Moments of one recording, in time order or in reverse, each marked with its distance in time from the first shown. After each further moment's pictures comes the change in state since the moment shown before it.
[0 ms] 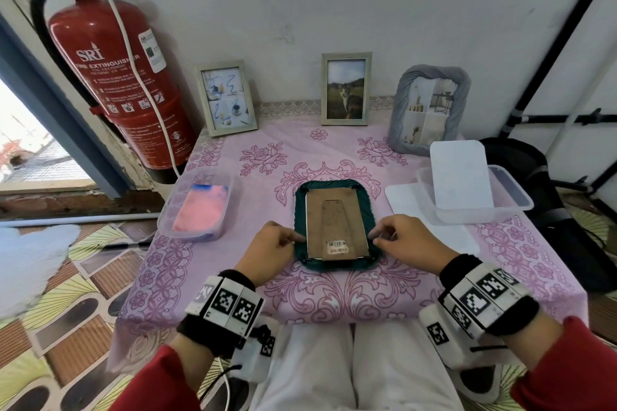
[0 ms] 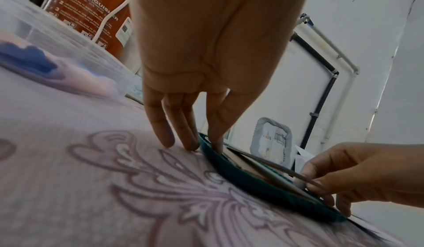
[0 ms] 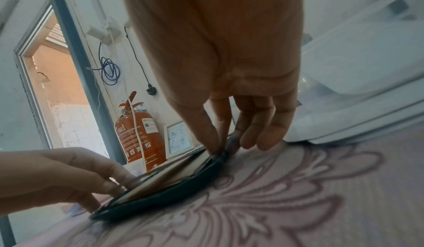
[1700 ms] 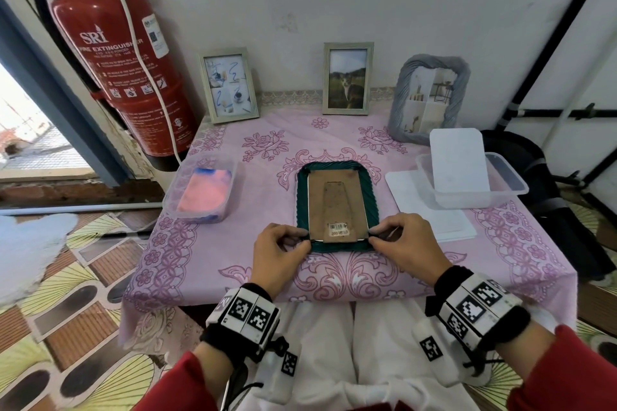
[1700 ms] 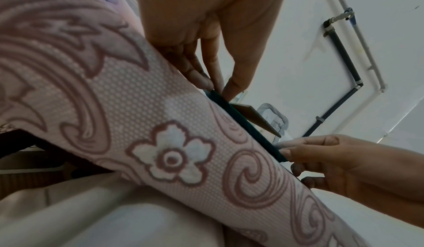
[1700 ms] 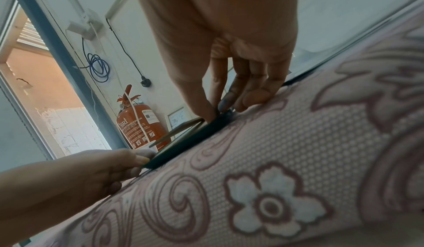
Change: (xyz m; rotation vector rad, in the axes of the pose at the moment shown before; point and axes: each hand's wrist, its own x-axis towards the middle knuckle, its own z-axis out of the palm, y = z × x) left_hand -0.035 -0.007 0.037 -0.432 0.354 -0.013; right_hand -0.034 -0.001 0.030 0.232 0.305 -0.030
